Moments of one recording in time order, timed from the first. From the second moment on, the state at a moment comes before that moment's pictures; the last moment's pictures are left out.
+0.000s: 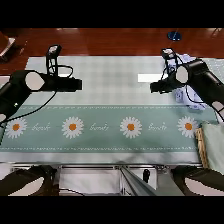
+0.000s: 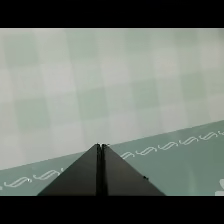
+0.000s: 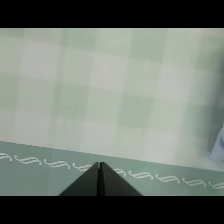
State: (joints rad) left arm -0.28 -1.19 1.04 1.31 -0.78 -1.61; right arm 0.28 -1.33 1.20 -1.70 1.06 1.77
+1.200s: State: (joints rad) left arm -0.28 -1.25 1.04 1.31 -0.55 -1.61; right arm -0.30 -1.94 1.71 -1.68 0.89 1.82
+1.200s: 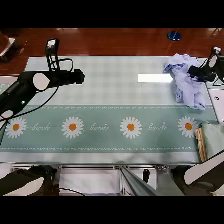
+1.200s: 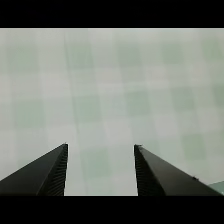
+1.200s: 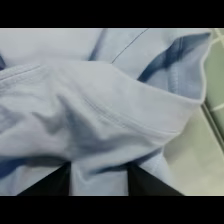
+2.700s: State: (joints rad) left arm -0.11 -0.53 0.59 1.05 -0.96 -1.54; right arm 0.00 -1.07 2.05 -0.93 1.15 1.34
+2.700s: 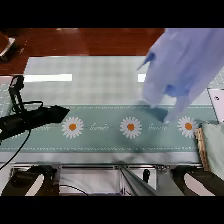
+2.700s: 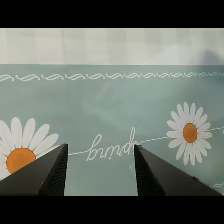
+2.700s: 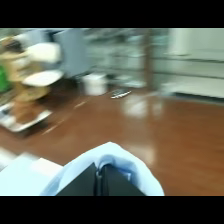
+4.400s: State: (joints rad) left arm 0.08 -0.84 0.33 0.53 -1.08 -1.17; right arm -0.53 -0.88 0.63 -0.95 1.19 1.36
